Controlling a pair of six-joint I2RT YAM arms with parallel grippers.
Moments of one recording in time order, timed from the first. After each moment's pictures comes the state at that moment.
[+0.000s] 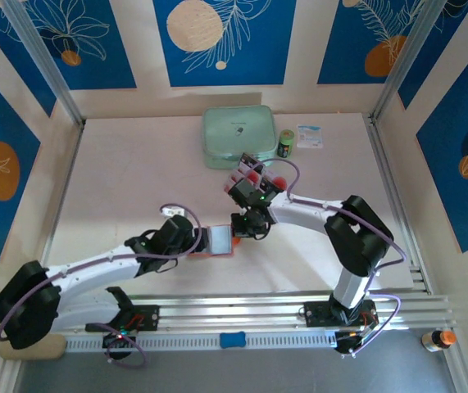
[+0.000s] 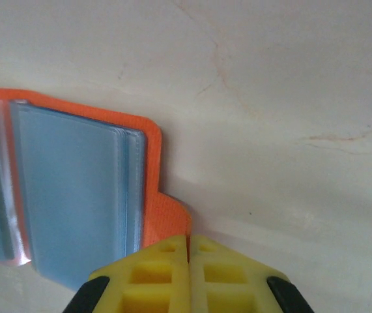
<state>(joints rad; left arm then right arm) -0.82 1.14 0.48 -0.22 -0.27 -0.76 0.78 1.73 1.07 -0.60 -0.15 0.67</state>
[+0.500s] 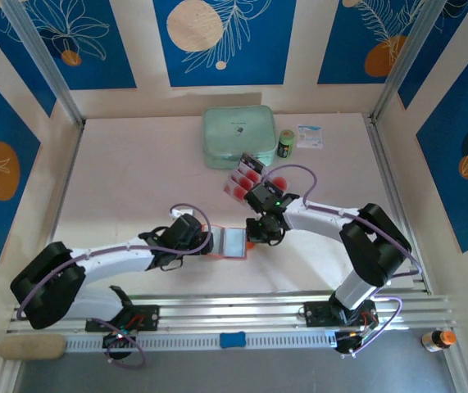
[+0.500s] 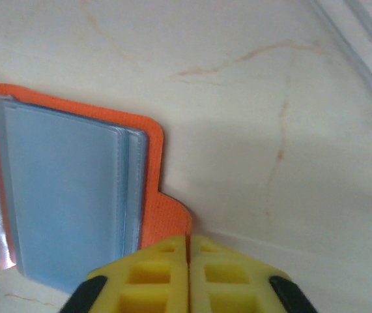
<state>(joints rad) -0.82 1.30 0.51 -0.20 -0.22 -0.75 0.72 1.61 0.91 -0.60 -0.14 0.68</state>
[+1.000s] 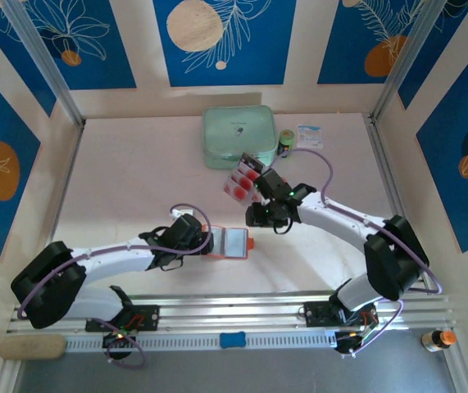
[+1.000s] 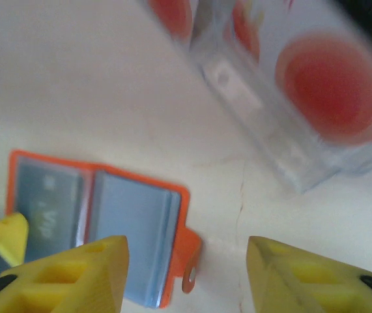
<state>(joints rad) -0.82 1.30 0.51 -0.20 -0.22 -0.75 0.65 1.47 1.06 -0.68 -0.04 0.57</state>
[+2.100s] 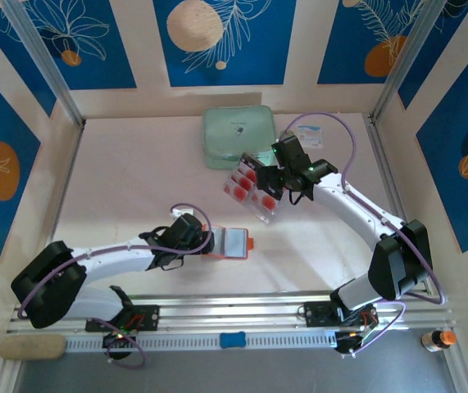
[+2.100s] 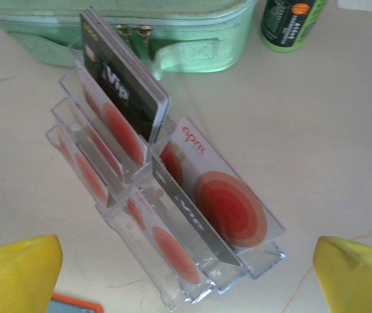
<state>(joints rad) -0.82 1.31 0.51 -0.18 -0.22 -0.75 0.49 1.47 1.21 -0.66 0.13 0.33</state>
